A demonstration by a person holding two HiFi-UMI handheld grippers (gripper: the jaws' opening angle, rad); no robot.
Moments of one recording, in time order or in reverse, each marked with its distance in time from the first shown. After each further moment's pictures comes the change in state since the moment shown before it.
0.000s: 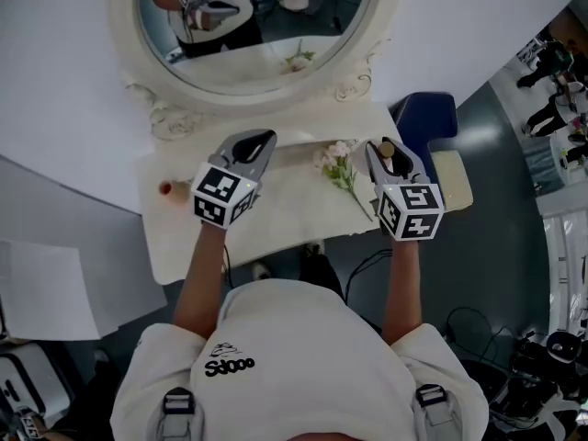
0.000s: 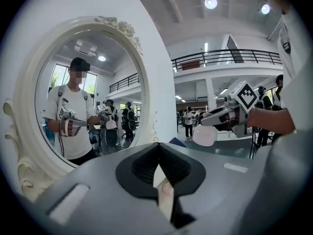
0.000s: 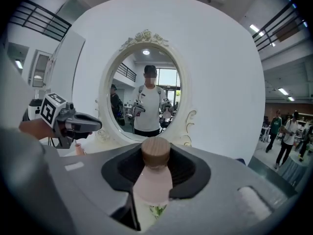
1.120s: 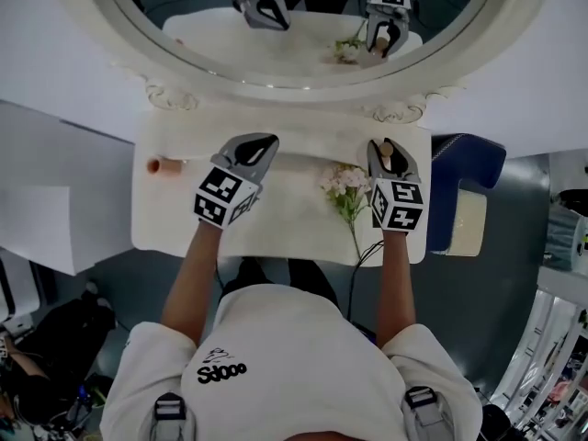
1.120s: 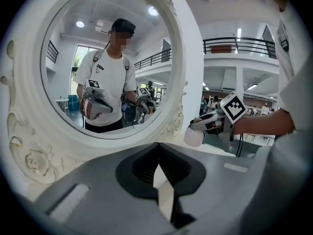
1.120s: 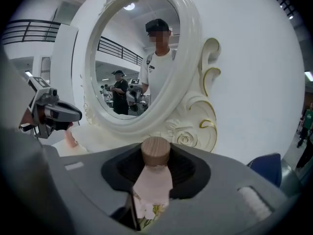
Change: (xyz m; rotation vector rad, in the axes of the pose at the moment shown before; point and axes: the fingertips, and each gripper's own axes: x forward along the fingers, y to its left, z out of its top) left arm 0.070 0.061 -0.096 -0.196 0.221 0.207; right arm 0.200 -0.051 -0.088 -0.008 0.168 0.213
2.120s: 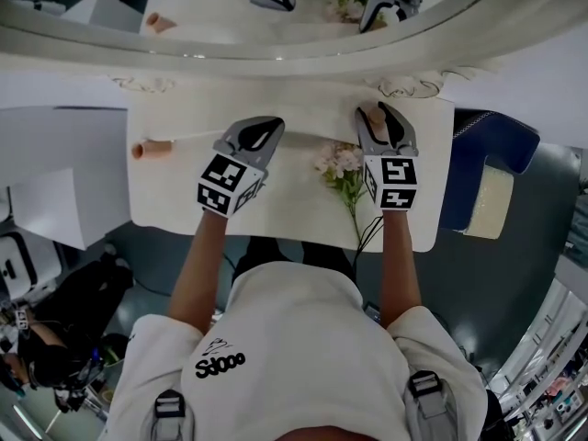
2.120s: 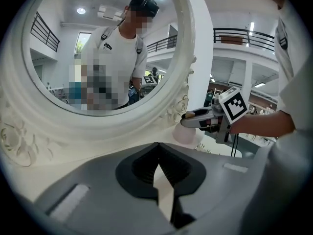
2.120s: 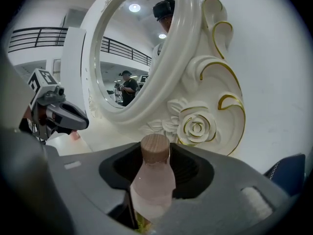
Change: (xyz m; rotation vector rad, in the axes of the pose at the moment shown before) left arm 0.066 -0.016 -0.038 -0.065 0.146 0.027; right arm 0.060 -0.006 -0.025 -0.046 -0.016 0.149
